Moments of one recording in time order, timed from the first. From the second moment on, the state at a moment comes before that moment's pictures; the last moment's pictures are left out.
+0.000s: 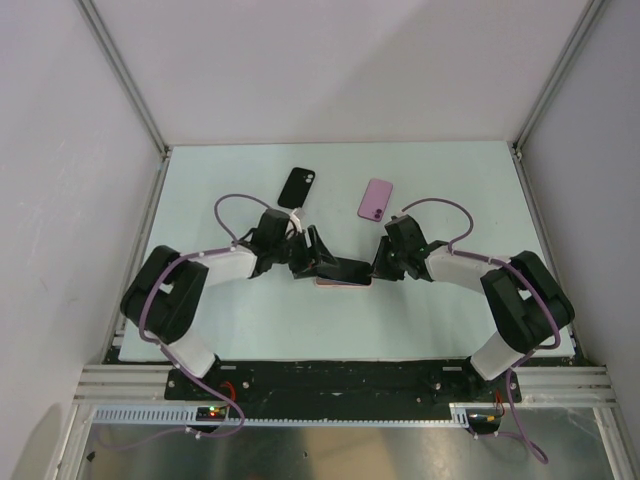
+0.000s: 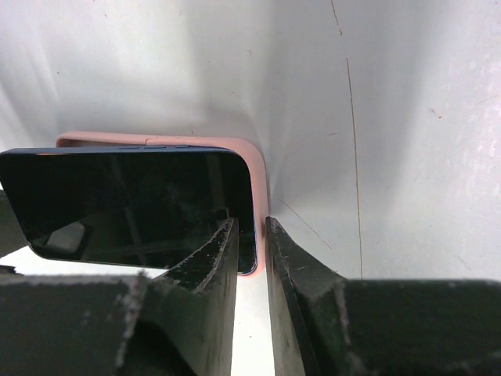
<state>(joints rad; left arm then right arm) -0.50 1.67 0.78 0.13 0.54 -0.88 0.55 1.61 0.80 -0.12 -0.10 0.78</state>
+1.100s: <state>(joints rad) -0.50 1.59 0.85 -0.14 0.38 -0.71 0.54 1.61 0.80 -0.12 -0.10 0.76</state>
